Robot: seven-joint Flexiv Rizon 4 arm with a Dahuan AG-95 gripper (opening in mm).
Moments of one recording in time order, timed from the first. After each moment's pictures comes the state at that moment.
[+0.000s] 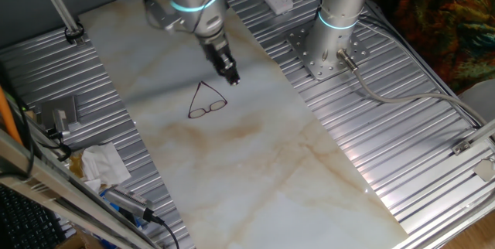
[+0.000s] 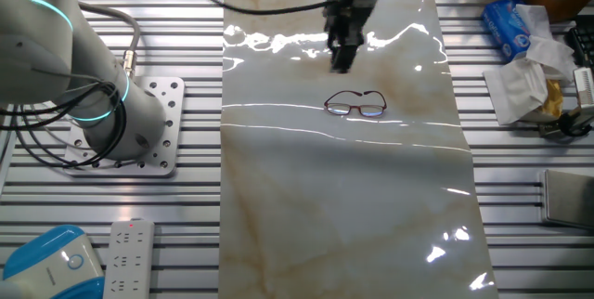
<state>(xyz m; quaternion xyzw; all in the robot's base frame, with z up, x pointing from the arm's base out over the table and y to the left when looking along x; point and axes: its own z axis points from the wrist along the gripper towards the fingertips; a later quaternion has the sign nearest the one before) 0.405 0.054 0.201 0.05 -1.00 -0.02 0.05</state>
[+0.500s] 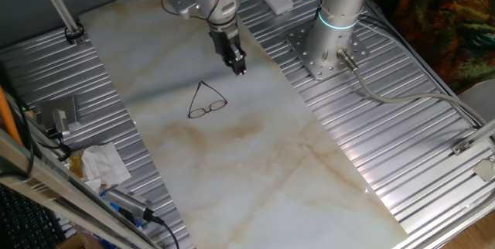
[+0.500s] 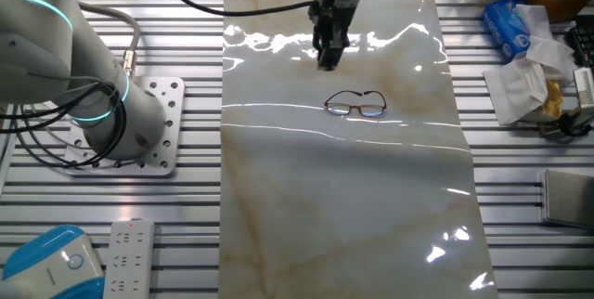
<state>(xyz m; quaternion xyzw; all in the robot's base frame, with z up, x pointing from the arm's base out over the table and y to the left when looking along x) 0.400 0.052 0.201 0.04 -1.00 -0.02 0.06</state>
